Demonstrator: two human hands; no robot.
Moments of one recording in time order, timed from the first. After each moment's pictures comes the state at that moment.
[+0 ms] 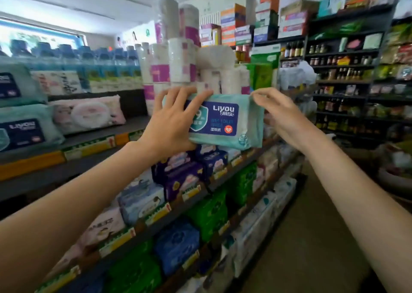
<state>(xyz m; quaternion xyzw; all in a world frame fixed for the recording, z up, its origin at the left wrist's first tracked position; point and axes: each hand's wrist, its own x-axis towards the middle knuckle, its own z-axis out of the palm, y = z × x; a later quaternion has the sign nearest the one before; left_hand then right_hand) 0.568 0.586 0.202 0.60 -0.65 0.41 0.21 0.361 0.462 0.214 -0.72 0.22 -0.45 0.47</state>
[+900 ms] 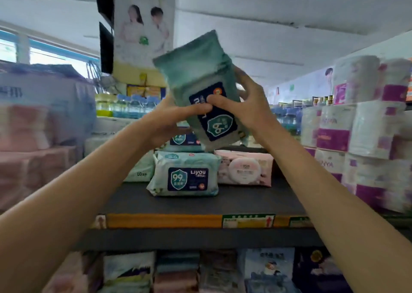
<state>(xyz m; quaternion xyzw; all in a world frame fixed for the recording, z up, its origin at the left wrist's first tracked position) 0.753 0.770 0.325 0.63 -0.37 0.02 0.68 0.710 0.607 0.340 -0.75 -0.22 -0.42 0.46</state>
